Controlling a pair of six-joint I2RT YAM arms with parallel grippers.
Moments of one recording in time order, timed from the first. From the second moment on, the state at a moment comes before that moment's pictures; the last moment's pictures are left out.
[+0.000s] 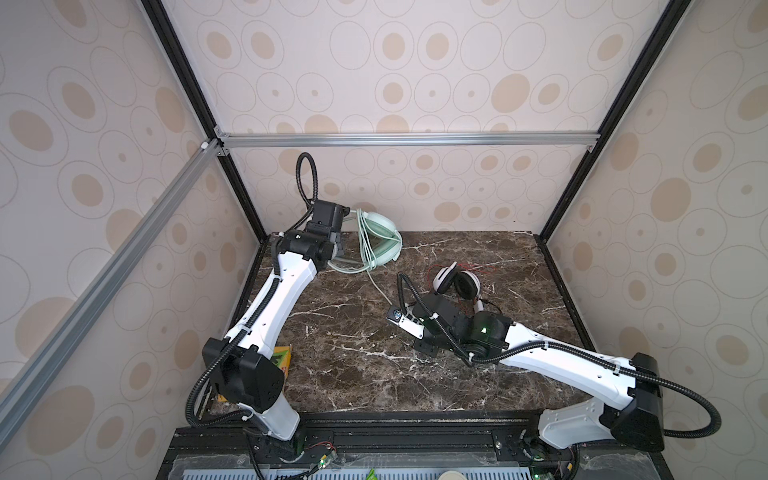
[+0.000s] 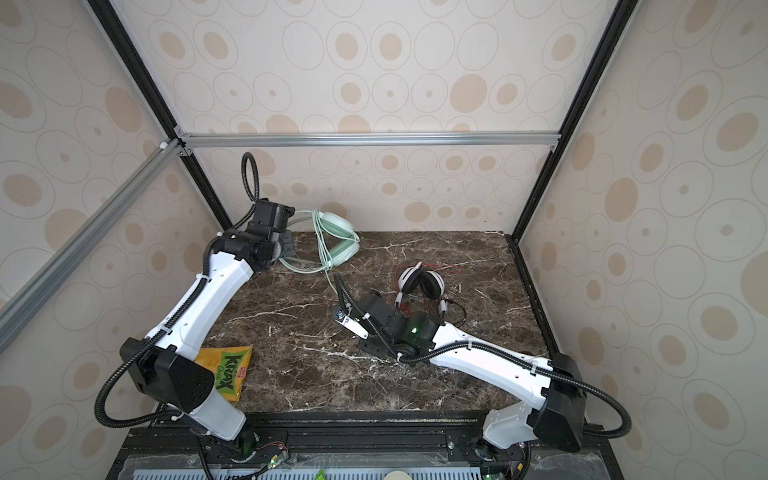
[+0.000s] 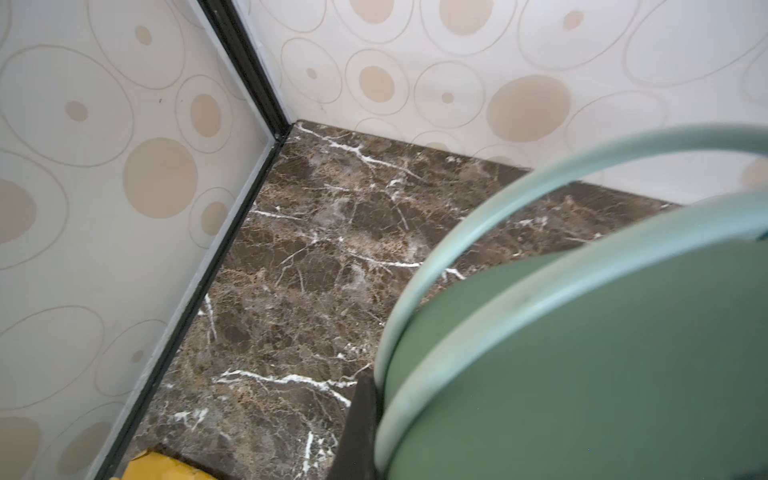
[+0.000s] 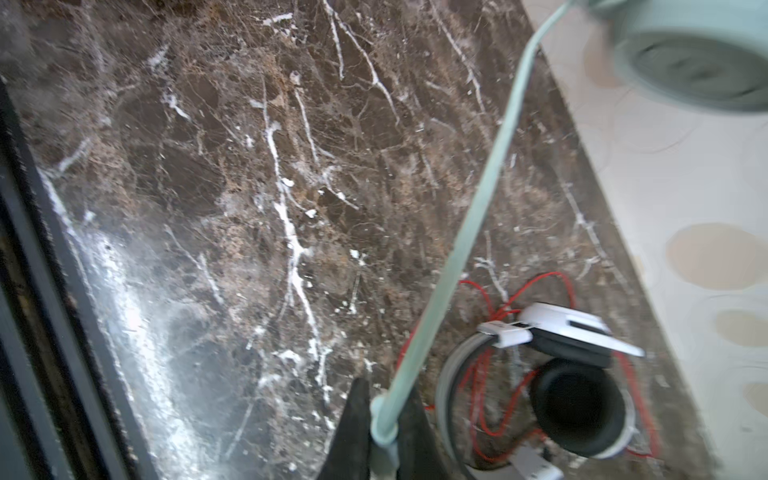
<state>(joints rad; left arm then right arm) -0.33 1.62 1.69 -0.90 -0.53 -0.41 1.05 1.38 1.29 -0.74 0.31 -0.34</state>
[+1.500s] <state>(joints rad) -0.70 1.33 1.20 -0.77 -0.30 0.12 0.71 1.41 1.15 -0.50 -0.03 -0.71</state>
